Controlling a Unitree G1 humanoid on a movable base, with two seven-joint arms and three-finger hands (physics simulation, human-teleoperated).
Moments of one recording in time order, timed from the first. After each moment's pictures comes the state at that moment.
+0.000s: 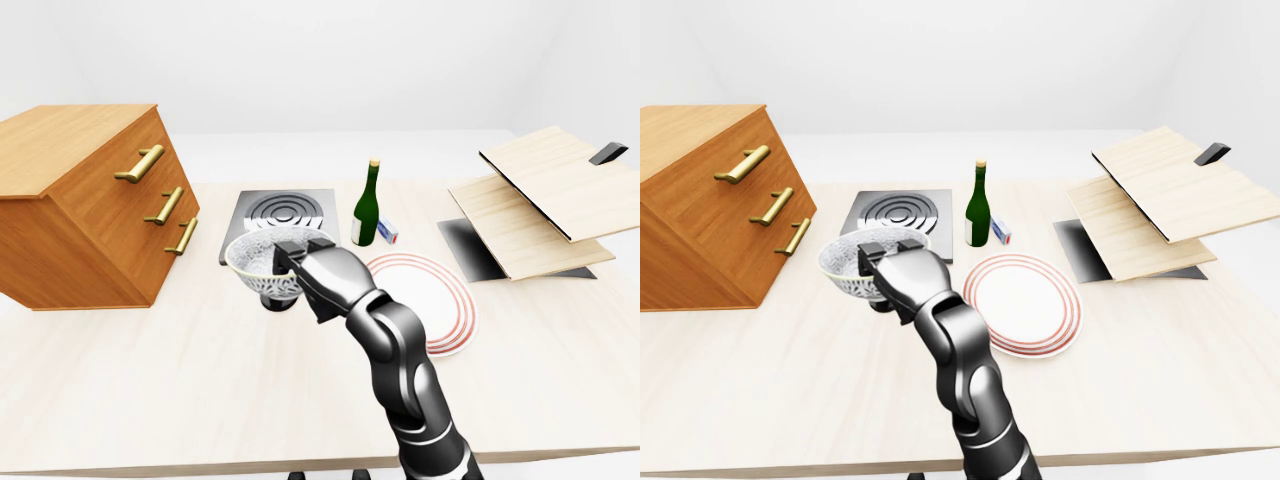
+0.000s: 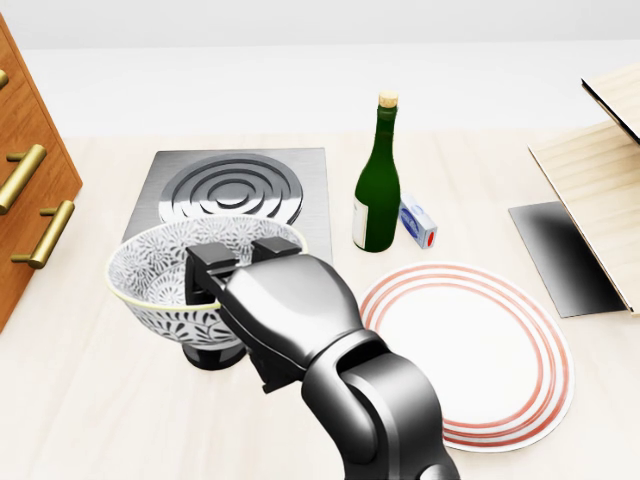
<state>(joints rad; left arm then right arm) 0.31 0.07 1.28 -0.42 -0.53 0.09 -0.13 -0.27 0.19 0.36 -0.34 -1.28 0.08 0.70</state>
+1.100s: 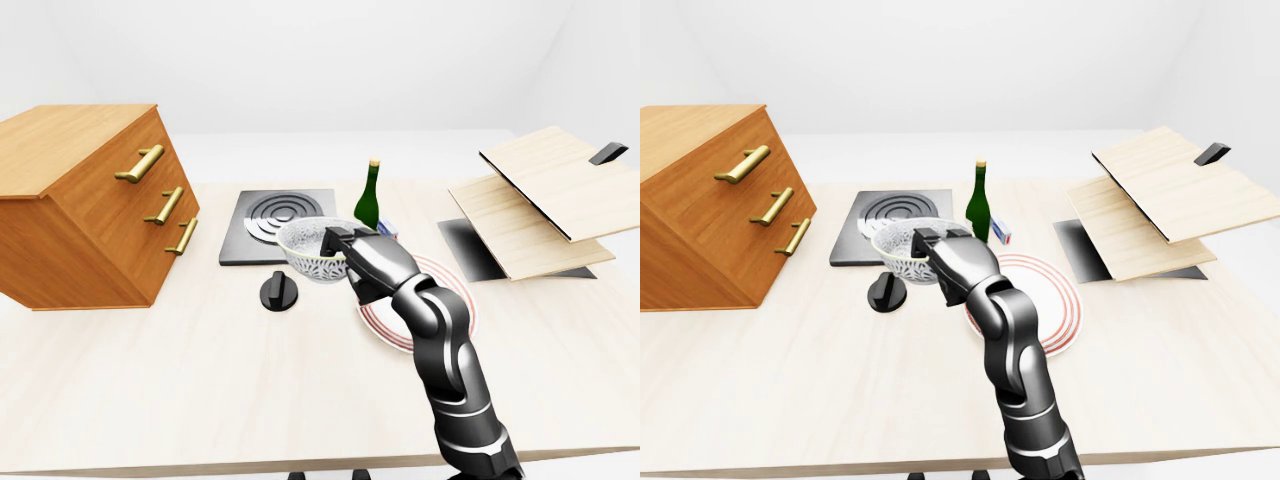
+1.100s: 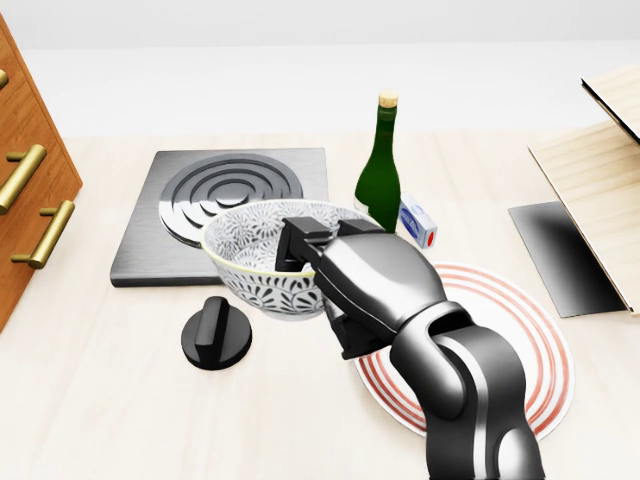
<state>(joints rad) 0.31 0.07 1.28 -0.42 -0.53 0.09 -0.13 -0.32 0.02 0.17 -0.32 -1.12 0.08 0.70</state>
